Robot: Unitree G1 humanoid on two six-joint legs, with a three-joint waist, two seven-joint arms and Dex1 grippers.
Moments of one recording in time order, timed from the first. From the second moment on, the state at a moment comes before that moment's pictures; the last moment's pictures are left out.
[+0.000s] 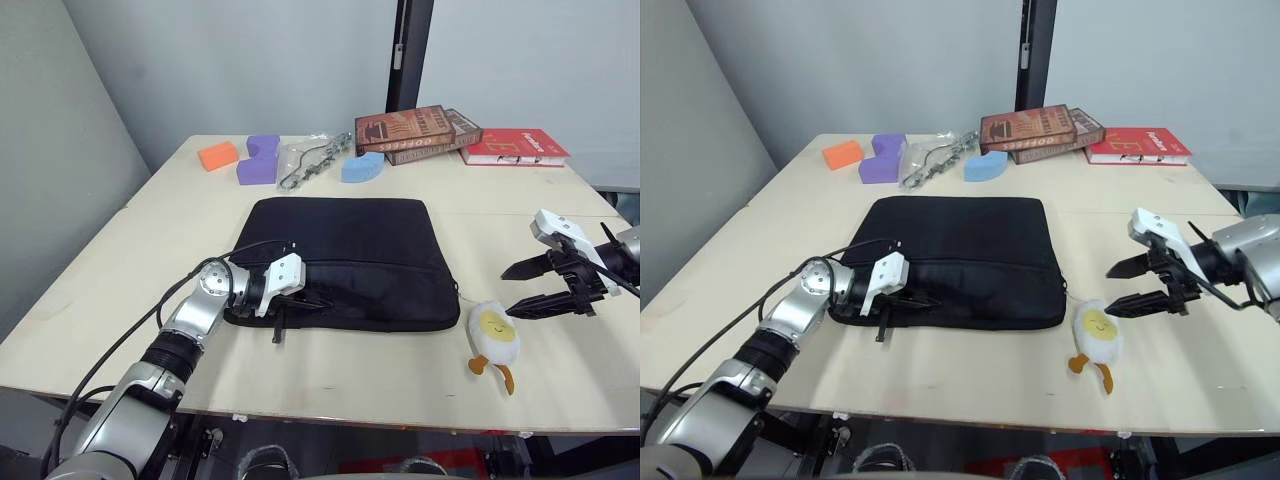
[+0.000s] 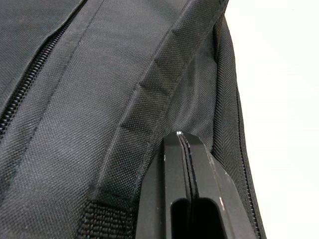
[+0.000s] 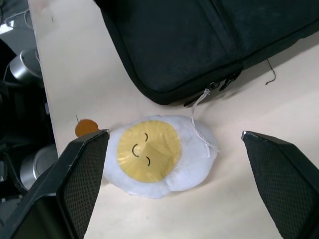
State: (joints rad) left arm -0.52 0.48 -0.29 0.42 -0.16 -0.07 -1.31; right arm -0.47 -1.21 0.10 0.19 0.39 0.59 1.56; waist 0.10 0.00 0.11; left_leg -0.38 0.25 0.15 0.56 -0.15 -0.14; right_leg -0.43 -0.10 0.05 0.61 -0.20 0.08
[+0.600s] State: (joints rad) left arm -0.35 0.82 -0.01 -0.09 -0.45 0.53 -1.30; right arm -0.15 -1.36 -0.18 -0.15 0.37 0.53 1.47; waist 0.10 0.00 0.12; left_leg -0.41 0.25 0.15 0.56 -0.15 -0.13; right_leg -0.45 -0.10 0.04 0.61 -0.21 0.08
